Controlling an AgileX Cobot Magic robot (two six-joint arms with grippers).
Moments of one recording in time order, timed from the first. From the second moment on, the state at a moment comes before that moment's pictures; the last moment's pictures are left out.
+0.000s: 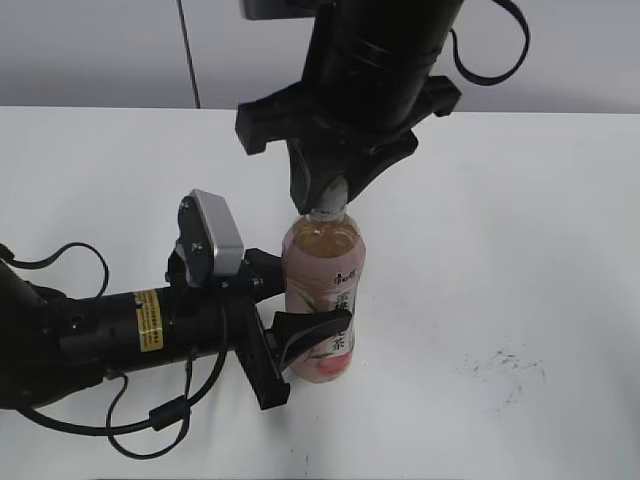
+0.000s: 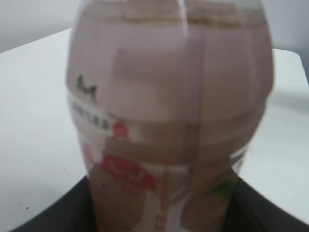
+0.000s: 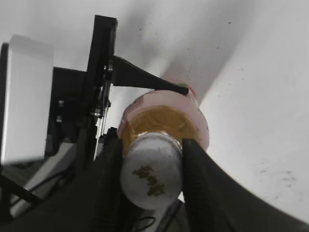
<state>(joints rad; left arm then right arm) -0.52 2.05 -0.58 0.74 -1.21 -0.16 0.76 1.82 -1.65 0.13 1.21 0.06</state>
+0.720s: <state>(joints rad) -0.52 2.05 -0.58 0.74 -1.21 -0.16 0.76 1.82 -1.65 0.13 1.21 -1.27</state>
